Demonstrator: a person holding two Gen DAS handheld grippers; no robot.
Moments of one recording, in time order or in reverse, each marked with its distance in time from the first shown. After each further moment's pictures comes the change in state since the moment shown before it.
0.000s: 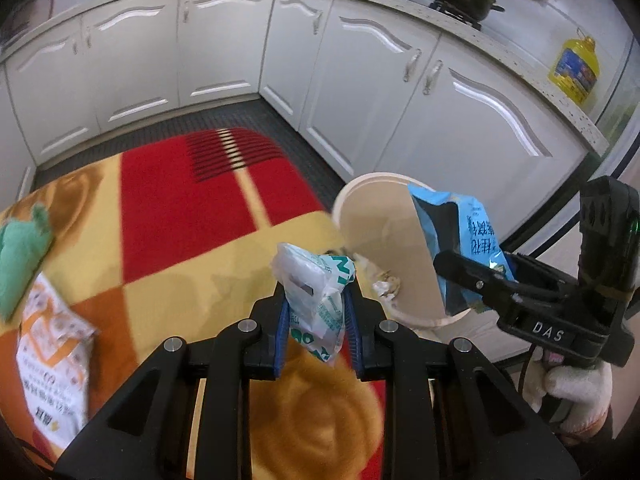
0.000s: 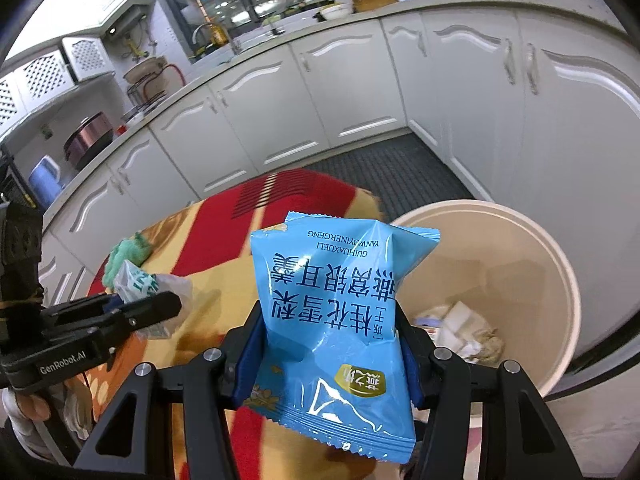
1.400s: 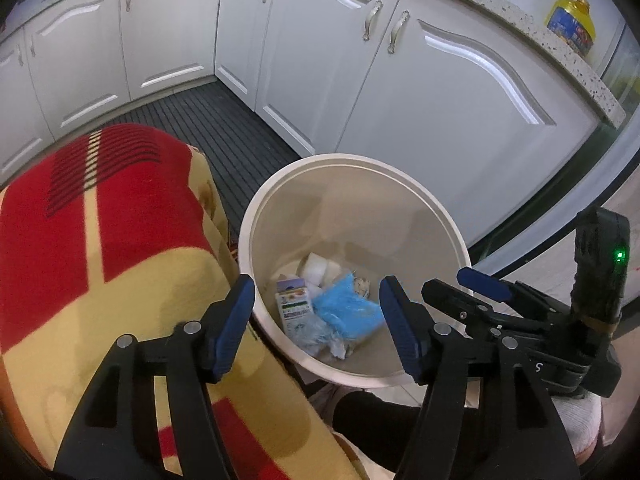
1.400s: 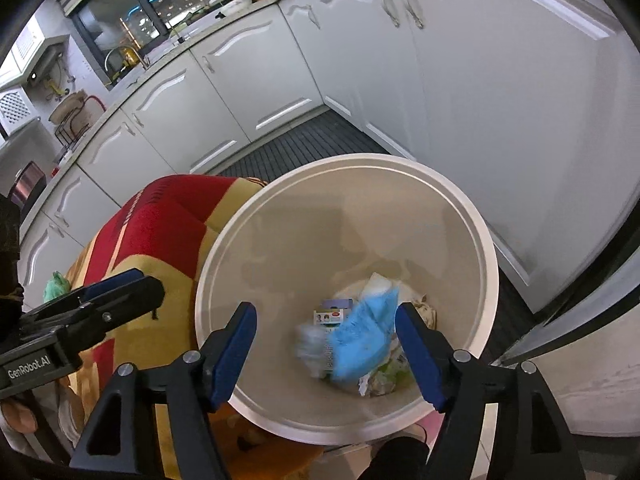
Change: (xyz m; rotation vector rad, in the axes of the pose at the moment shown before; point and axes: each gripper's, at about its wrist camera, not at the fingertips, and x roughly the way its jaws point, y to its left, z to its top) left arm 0.103 -0.068 0.033 0.069 0.088 -0.063; right arm 0.013 -0.115 -0.020 0.211 0.047 -0.142
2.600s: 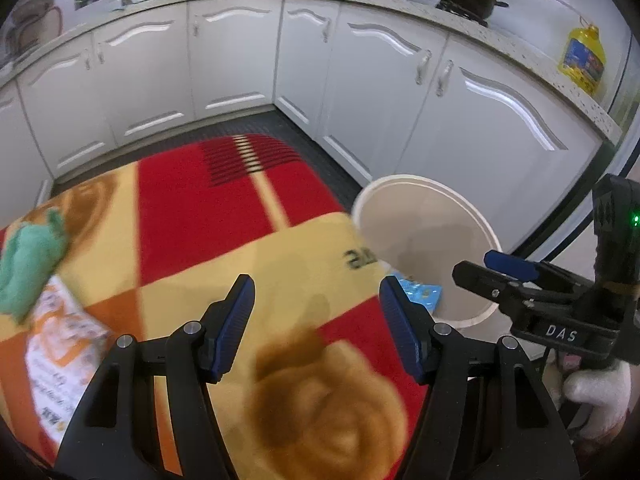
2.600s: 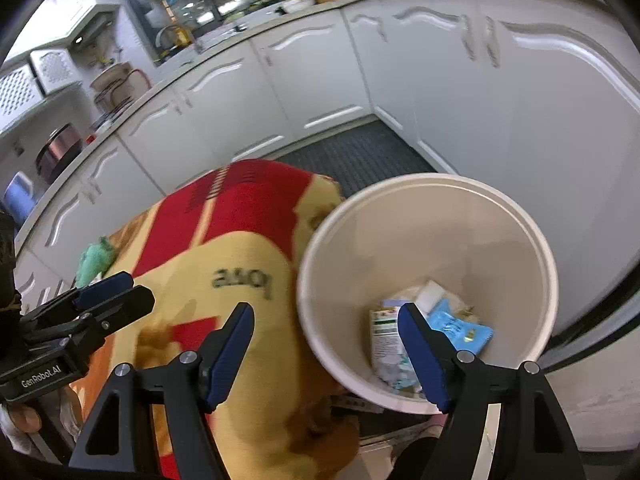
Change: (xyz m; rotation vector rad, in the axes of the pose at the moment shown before) left arm -0.108 0.070 -0.060 -0.053 -0.132 0.161; right arm -0.024 0.102 -0.011 -0.167 -0.023 0.082
